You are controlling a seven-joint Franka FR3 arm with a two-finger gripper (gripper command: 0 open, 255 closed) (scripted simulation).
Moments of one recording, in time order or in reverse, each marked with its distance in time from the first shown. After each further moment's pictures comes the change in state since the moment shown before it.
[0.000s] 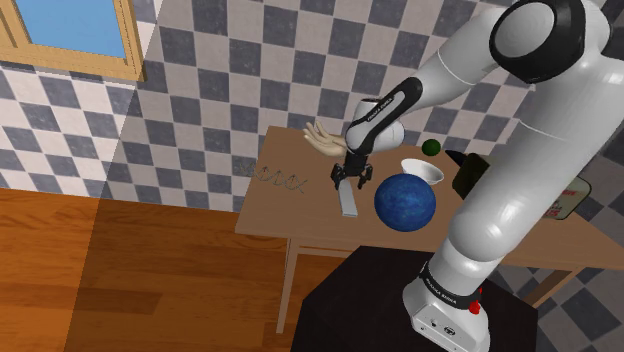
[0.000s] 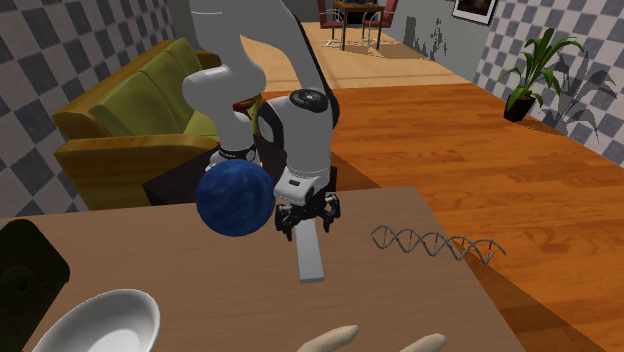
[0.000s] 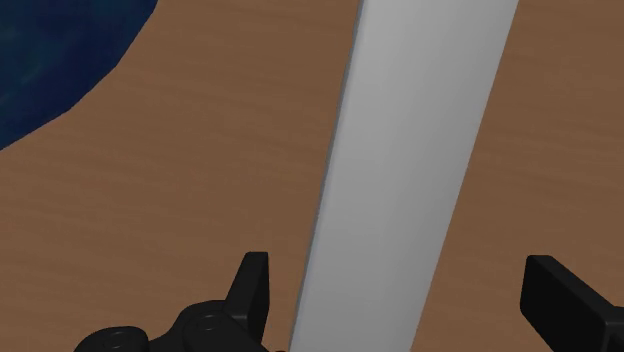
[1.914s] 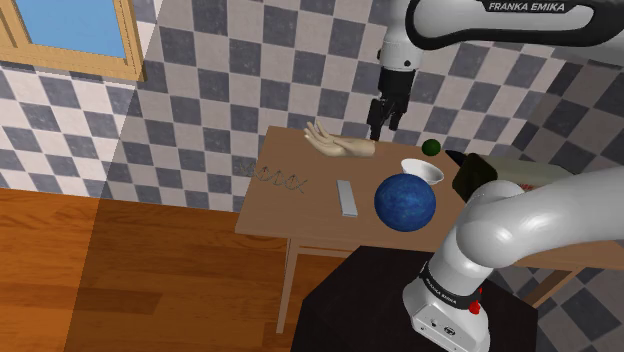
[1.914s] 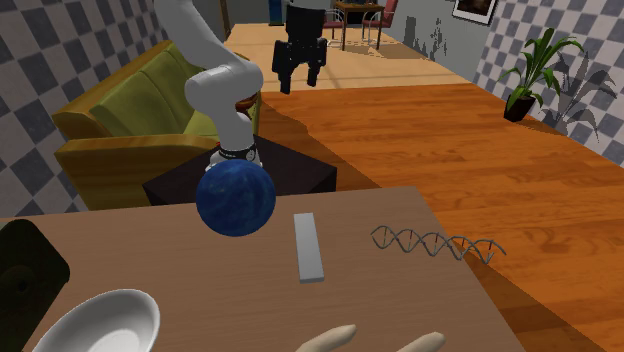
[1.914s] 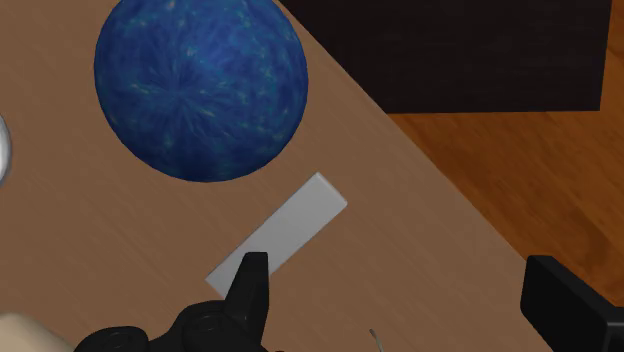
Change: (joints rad) arm 0.185 -0.779 0.155 0.168 -0.065 -1.024 -0.279
